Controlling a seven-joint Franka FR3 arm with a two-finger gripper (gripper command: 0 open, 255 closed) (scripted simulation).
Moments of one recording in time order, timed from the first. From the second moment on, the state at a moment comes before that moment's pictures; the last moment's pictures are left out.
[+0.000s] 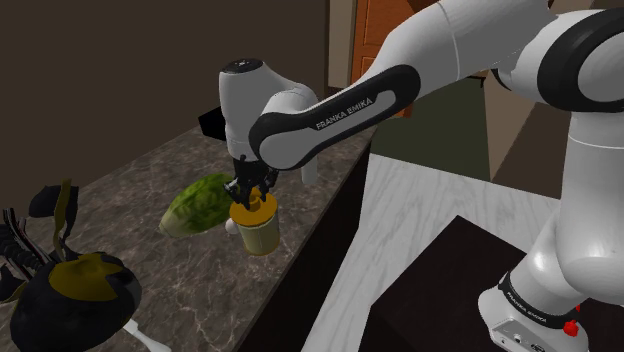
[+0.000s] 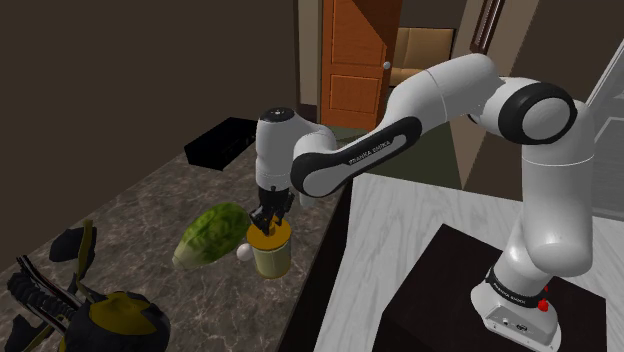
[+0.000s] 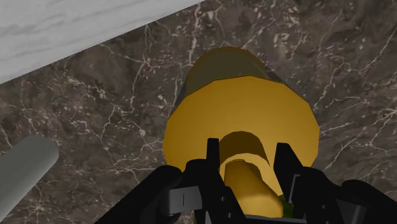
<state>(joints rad) 0.21 0.37 0.45 -1.71 -0.25 2.17 0.76</state>
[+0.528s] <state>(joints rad) 0.21 0.36 0.45 -1.70 -0.25 2.15 0.75</state>
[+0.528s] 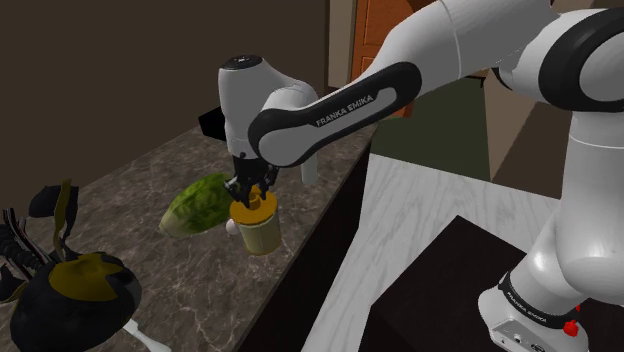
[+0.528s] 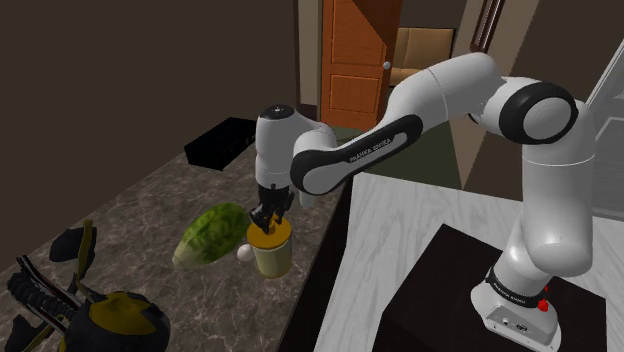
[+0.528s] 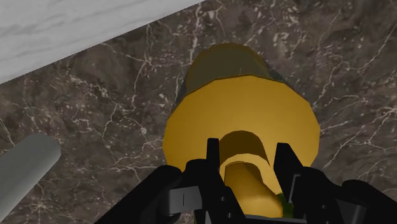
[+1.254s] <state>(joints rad) 0.20 0.32 0.47 -1.61 -0.22 2.03 0.73</state>
